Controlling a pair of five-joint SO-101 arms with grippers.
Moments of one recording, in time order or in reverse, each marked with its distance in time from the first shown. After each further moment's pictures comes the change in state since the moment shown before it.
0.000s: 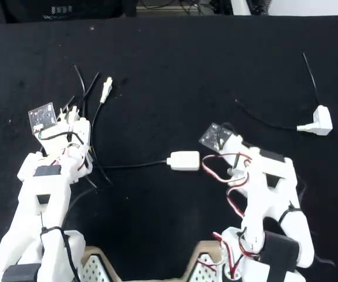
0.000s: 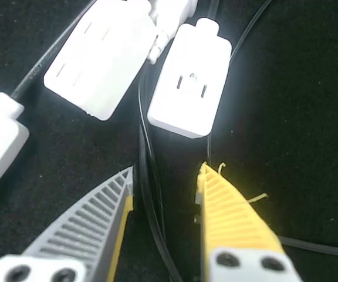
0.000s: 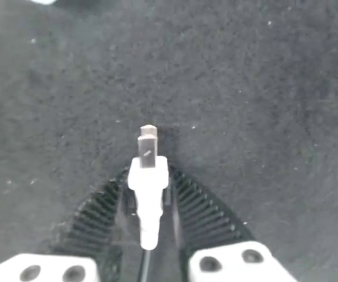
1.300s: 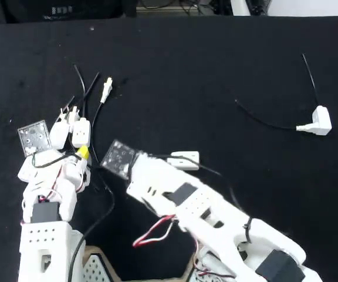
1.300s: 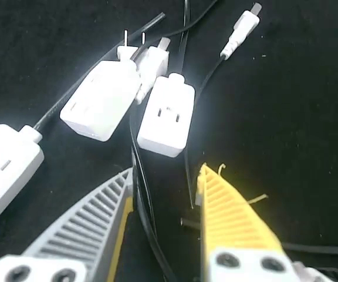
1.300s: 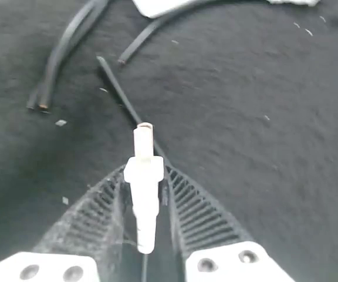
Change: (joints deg) left arm 0.0 -40.9 17.1 5.7 -1.6; right arm -58.8 -11.6 11.0 -29.4 -45.8
